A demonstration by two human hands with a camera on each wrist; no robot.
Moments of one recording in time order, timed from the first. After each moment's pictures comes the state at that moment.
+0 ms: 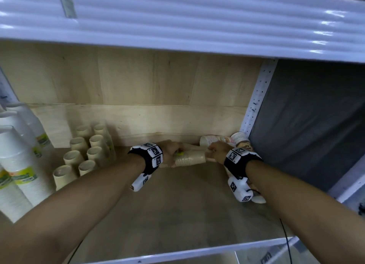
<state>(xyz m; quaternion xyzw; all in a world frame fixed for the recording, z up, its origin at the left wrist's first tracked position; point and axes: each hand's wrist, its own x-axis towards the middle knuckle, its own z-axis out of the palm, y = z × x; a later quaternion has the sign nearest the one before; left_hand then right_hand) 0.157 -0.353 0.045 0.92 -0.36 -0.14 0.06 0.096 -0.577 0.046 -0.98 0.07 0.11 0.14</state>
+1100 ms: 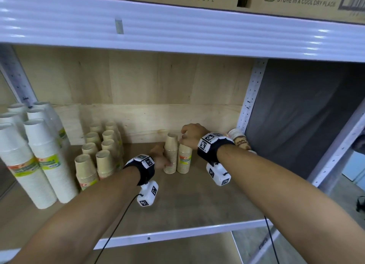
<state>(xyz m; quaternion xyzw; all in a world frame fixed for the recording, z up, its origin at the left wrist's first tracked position) 0.115 -0.306 0.014 0.89 -0.14 -0.17 0.39 0.077 -0.475 0.094 -0.99 -0.01 -0.02 0.14</state>
